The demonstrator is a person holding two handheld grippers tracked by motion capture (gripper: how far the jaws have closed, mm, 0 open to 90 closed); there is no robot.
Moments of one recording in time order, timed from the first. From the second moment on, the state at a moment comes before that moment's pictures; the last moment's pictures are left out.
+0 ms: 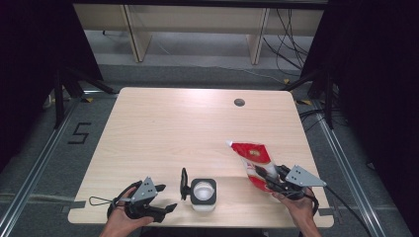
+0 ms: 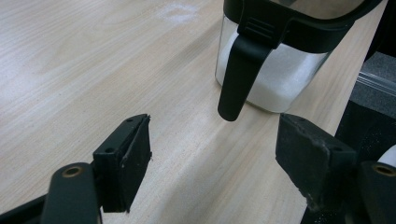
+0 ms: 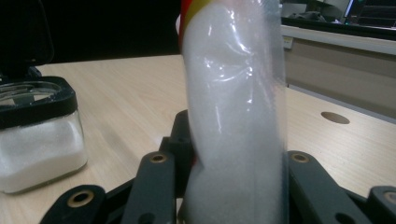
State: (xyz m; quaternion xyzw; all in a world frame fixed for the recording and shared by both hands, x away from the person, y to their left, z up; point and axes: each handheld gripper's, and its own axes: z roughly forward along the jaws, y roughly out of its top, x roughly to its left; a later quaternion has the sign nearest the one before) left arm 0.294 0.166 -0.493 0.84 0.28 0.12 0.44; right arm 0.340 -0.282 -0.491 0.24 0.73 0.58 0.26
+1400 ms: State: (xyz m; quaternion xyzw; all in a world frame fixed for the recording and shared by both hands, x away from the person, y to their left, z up) left arm 0.294 0.166 -0.494 0.84 0.29 0.12 0.44; right arm 0.317 -0.308 -0.490 0.27 0.74 0.56 0.26
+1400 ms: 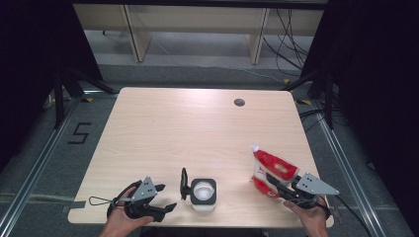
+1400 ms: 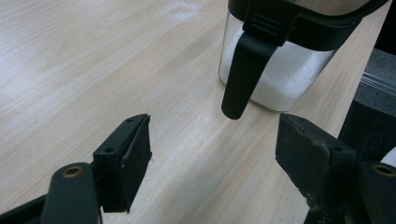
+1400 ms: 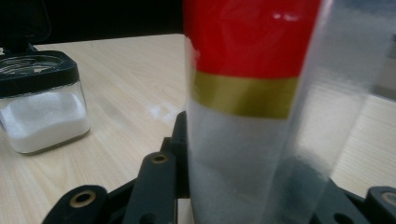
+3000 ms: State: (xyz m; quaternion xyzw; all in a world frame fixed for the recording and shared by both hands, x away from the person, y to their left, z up) left arm 0.290 0.172 -0.470 0.82 0.30 0.12 0.47; right arm 0.250 -0.322 -0.485 0.42 0.71 0.51 0.25
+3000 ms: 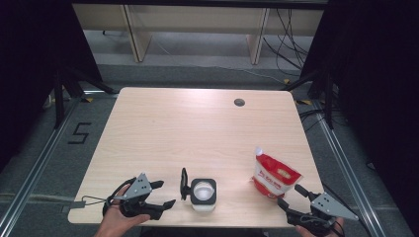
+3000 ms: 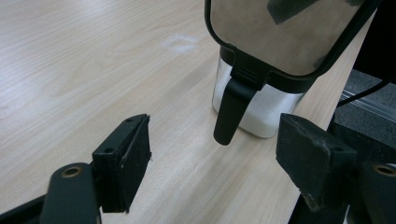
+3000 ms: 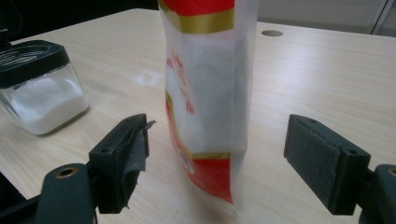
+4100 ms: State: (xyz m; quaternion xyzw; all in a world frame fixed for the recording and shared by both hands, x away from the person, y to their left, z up) left arm 0.293 0.166 -0.440 0.80 0.27 0.13 0.51; right arm 0.236 -0.328 -0.484 0.42 0.71 0.50 0.27
